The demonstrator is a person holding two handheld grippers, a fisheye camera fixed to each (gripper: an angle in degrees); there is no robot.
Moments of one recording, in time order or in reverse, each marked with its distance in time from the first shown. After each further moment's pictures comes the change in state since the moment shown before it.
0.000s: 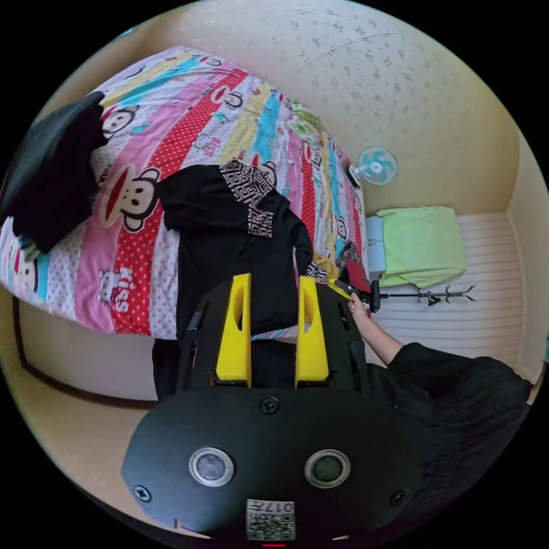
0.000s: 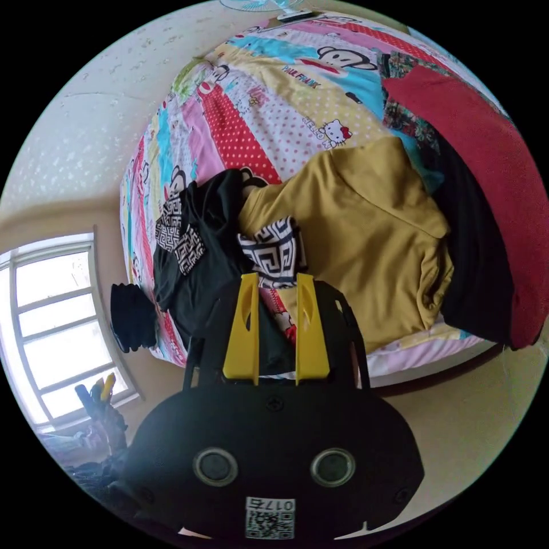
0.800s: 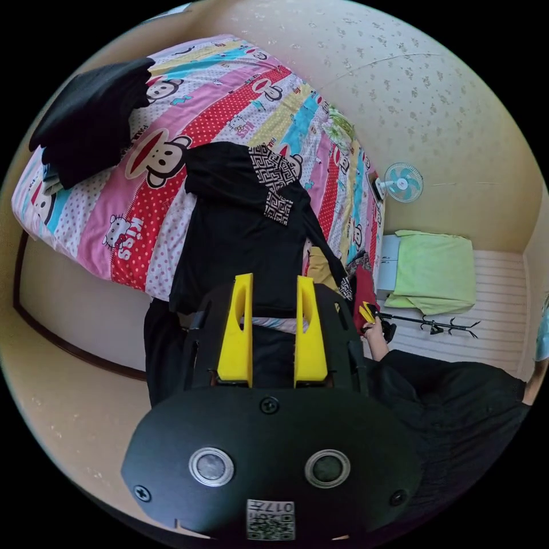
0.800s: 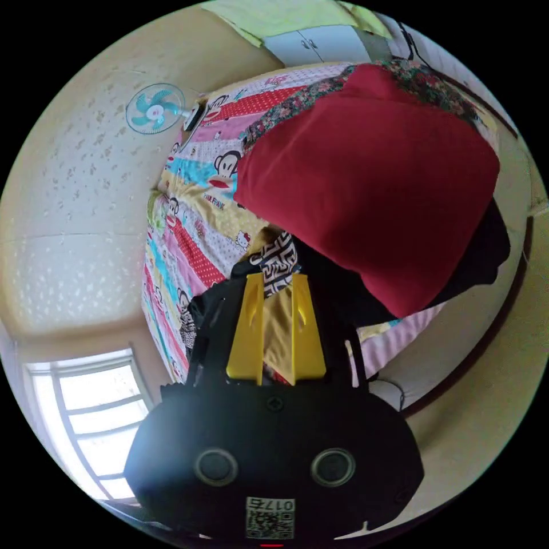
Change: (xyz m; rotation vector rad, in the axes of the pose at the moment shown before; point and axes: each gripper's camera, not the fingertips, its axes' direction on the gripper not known) left arm 0.007 0.040 0.049 0.011 -0.036 -0.172; right arm 0.170 0.026 -0.154 0.415 -0.220 0.420
